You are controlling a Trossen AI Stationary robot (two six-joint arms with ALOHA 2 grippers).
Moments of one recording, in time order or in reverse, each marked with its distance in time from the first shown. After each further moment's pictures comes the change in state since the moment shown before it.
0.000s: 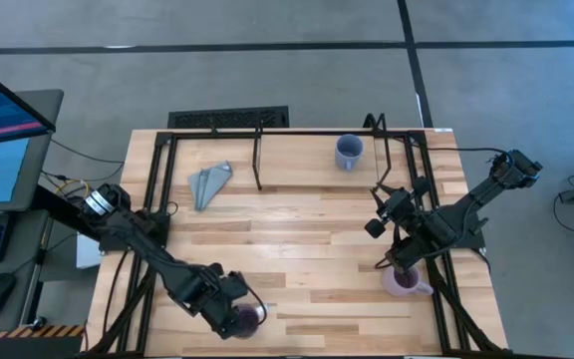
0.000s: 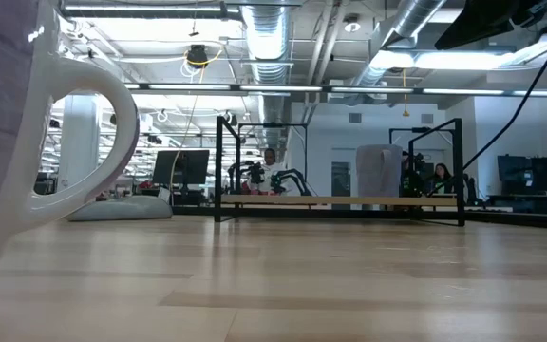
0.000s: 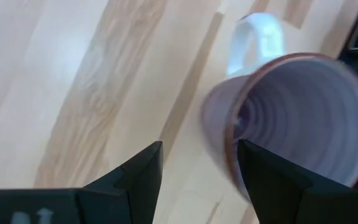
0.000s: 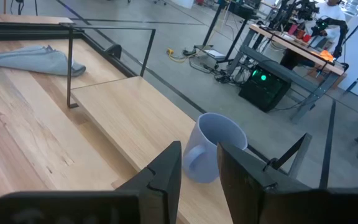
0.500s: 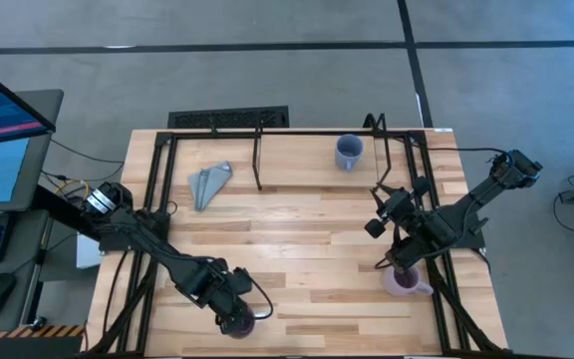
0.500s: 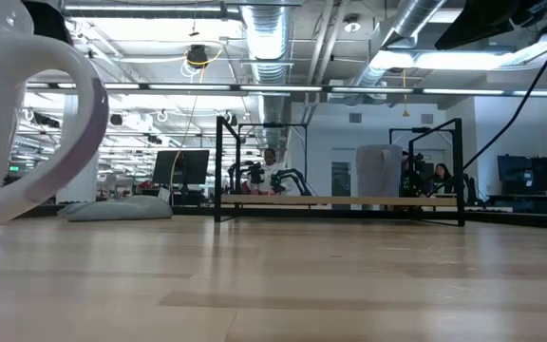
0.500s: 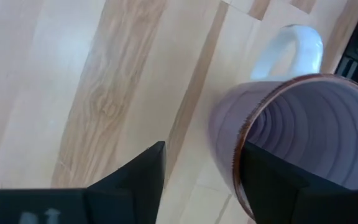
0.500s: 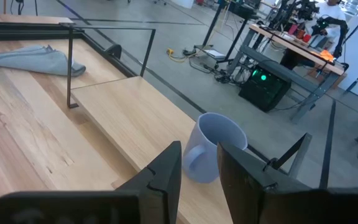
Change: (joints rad) left arm 0.063 0.000 0.000 -0.014 0.091 0.125; right arm 0.000 0.000 0.000 0.000 0.000 0.000
